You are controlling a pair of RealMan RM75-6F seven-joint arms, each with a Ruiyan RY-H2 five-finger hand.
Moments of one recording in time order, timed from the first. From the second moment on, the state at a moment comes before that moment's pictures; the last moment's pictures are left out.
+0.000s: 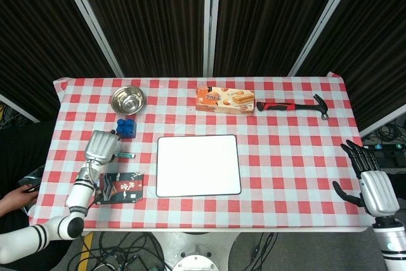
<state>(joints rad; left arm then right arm) -0.60 -1.55 -0.19 -1.34 0.99 0.98 0.76 0.13 -1.09 0.04 -1.57 -1.58 1.48 0.30</state>
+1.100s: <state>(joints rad) -0.70 -1.68 -0.12 -1.28 0.75 1.01 0.96 0.12 -1.11 0.04 -1.53 -1.55 1.45 0.33</state>
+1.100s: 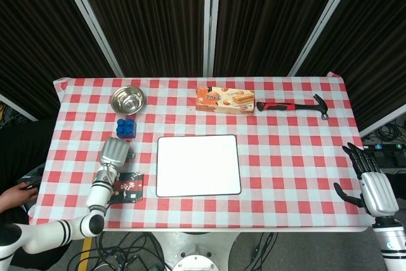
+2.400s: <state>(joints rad) -0.77 -1.71 -0.19 -1.36 1.24 0.91 0.13 0.13 -1.10 0.04 -1.55 -1.54 1.41 0.31</state>
